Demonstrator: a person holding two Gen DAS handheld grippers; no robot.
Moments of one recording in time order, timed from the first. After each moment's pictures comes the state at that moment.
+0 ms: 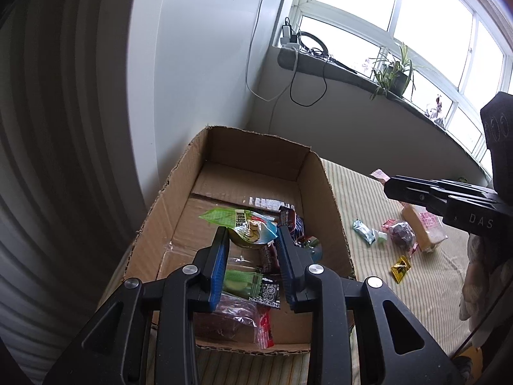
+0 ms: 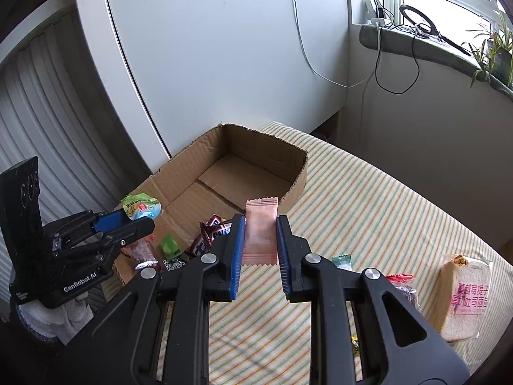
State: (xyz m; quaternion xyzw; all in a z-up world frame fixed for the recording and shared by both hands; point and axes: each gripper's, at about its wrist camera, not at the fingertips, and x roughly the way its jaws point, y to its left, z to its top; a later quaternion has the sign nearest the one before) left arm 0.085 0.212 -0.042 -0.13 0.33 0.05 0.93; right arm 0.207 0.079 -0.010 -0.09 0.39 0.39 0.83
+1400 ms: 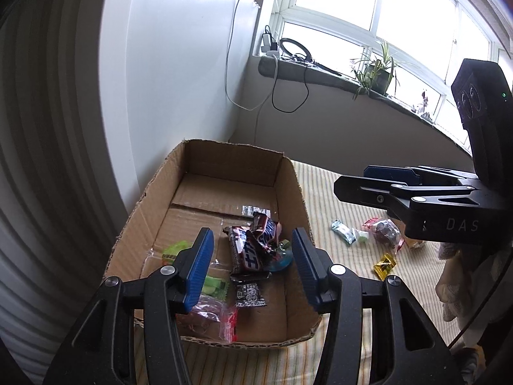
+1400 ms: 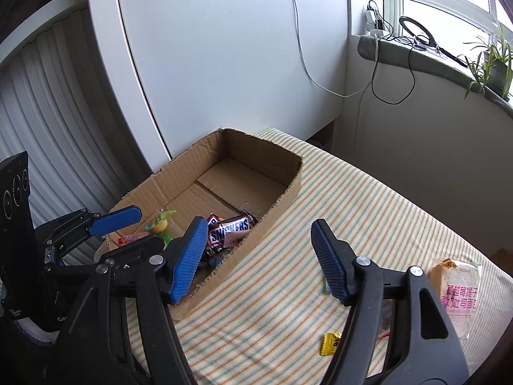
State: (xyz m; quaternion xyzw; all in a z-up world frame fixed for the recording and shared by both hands) left arm 0.082 0.183 -0.028 -0.11 0.31 0.03 0.94; right arm 0.195 0.049 0.002 -0.11 0.36 0.38 0.84
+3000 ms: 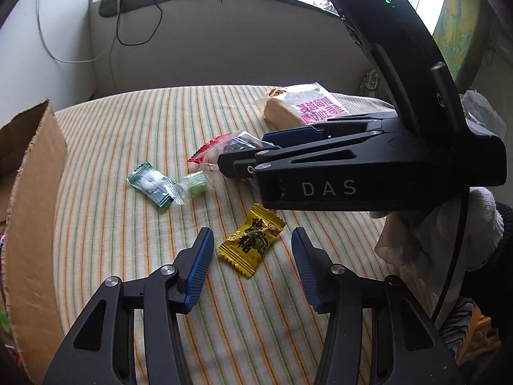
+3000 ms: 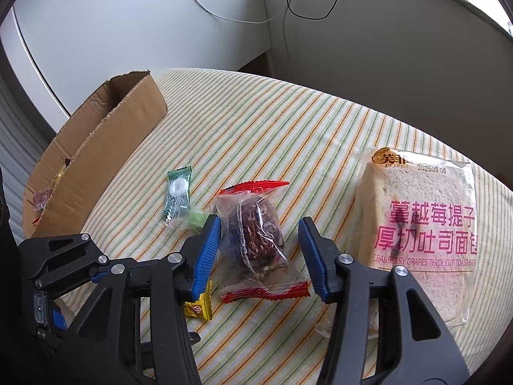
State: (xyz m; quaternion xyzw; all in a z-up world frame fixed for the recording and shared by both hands) left arm 0.168 0.014 -0.097 -0.01 0.44 -0.19 0.88; right arm 0.279 -0.058 -0.114 -0.07 0.46 0.31 0.83
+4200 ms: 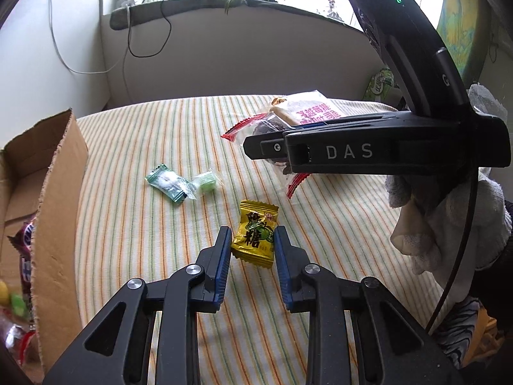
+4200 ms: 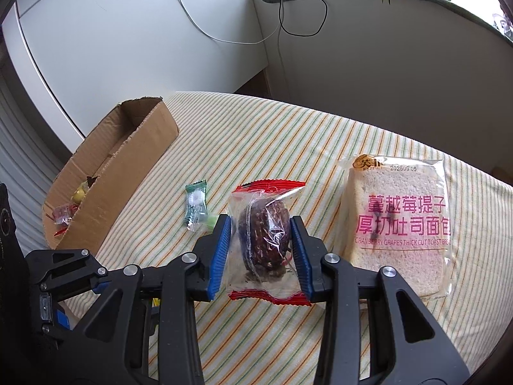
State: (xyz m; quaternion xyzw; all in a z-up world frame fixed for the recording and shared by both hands) left arm 0.153 0.016 -0.084 0.00 0.41 -0.16 0.90; right arm 0.252 -0.079 -0.076 -0.03 0.44 0.31 0.84
